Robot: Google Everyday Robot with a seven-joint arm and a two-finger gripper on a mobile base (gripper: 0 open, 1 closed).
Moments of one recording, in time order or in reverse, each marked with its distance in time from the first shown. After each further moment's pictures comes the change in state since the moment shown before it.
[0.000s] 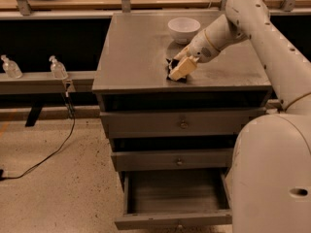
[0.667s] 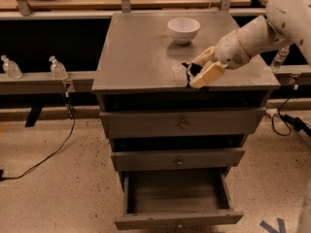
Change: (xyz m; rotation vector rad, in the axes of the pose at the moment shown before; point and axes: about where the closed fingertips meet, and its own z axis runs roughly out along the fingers) arm 0.020 0.058 -0.070 0.032 -0.075 -0.096
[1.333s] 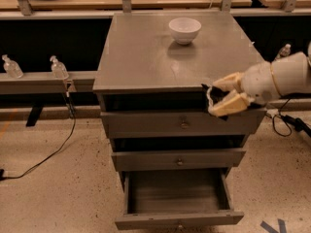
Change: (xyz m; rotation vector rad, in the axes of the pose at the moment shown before) arm 0.053 0.078 -0.032 0.087 -0.099 0.027
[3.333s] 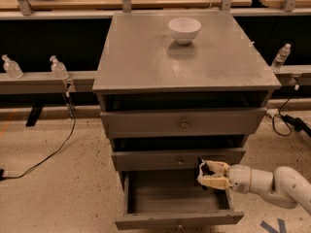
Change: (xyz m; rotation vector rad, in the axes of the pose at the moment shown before) arm 0.260 0.097 0.168 -0.032 -0.437 0.508
